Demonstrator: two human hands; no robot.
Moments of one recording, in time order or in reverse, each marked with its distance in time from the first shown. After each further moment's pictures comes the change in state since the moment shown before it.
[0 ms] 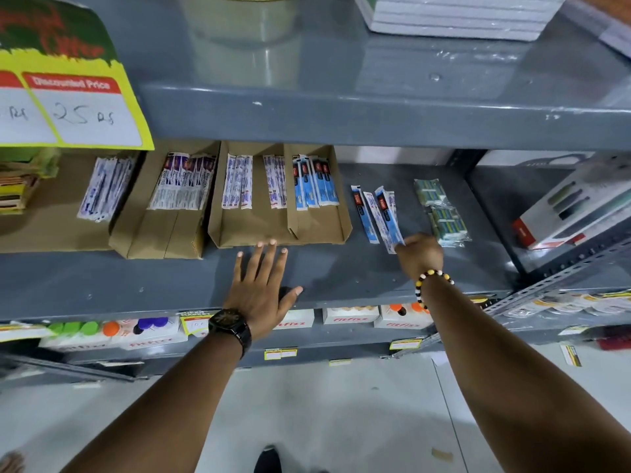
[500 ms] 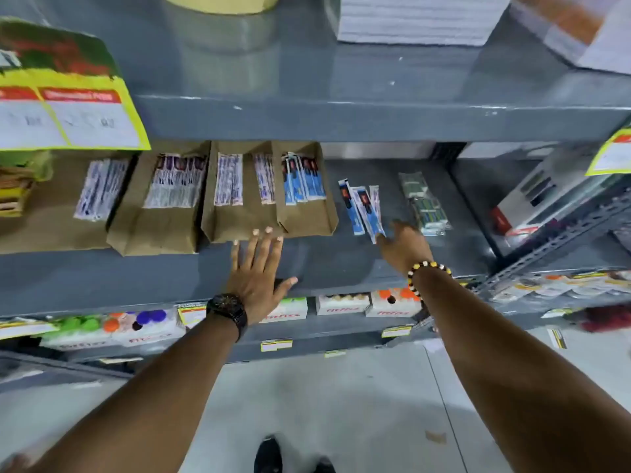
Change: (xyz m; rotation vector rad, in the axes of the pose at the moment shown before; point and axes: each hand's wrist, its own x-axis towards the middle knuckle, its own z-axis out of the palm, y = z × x) left_hand 0.004 0.008 -0.016 -0.028 0.001 0.030; right_hand -0.024 -0.006 -0.023 -0.283 -0.062 -0.291
